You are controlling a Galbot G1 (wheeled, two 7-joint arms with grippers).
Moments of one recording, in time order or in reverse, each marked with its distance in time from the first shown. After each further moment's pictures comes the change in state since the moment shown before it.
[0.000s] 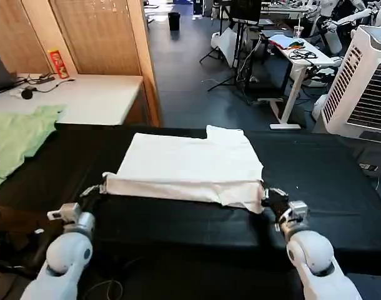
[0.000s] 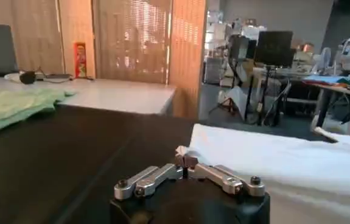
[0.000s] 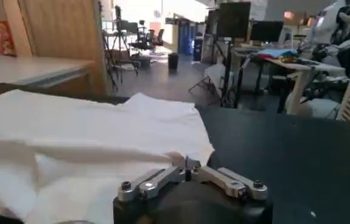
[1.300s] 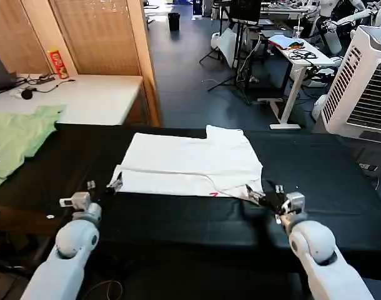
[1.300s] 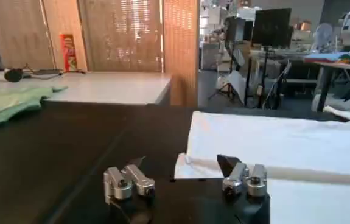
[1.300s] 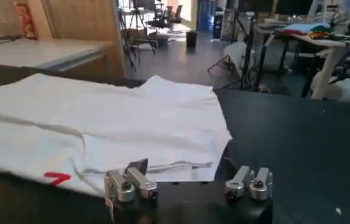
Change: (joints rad) left arm -0.024 0.017 0.017 0.064 -0.019 0.058 0.035; right arm -0.189 -0.052 0.042 0.199 0.067 -0.116 -0.023
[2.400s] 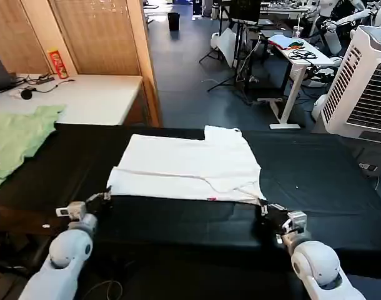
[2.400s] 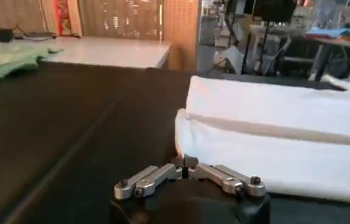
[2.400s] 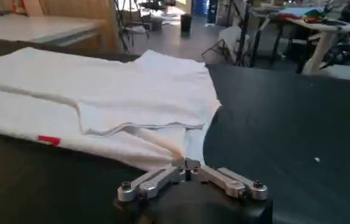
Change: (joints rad) left arm 0.094 0.057 -0.017 -0.055 0.016 0.070 -0.017; right arm -0.126 -0.023 0.068 0.136 0.049 -0.148 0.103
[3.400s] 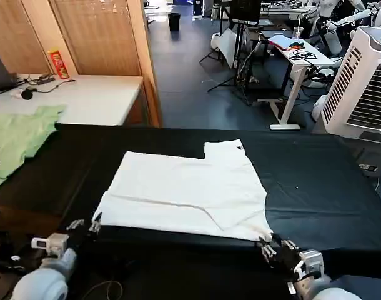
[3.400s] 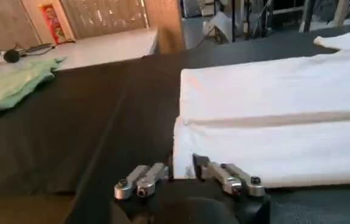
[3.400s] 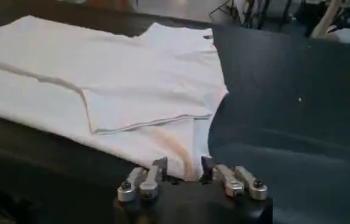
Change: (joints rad) left arm 0.377 0.097 -0.151 -0.358 -0.008 0.116 -0.023; right arm -0.308 -0.013 0.119 0.282 -0.002 -0.030 -0.029
